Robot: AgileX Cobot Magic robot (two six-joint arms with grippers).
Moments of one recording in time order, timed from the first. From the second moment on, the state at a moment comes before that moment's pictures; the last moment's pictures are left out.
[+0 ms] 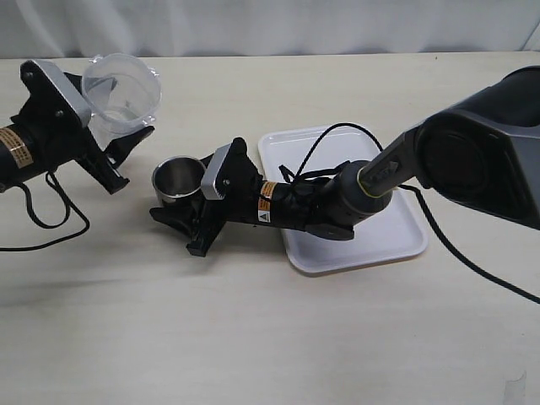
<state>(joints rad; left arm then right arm) -0.06 1.88 -0.61 0.68 -1.01 0.32 0.56 2.46 -1.24 -0.78 -1.04 0.24</state>
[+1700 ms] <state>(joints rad) -0.10 1.88 -0.68 0.73 -0.84 0.55 0.56 2.46 -1.24 -0.78 -1.03 0.24</state>
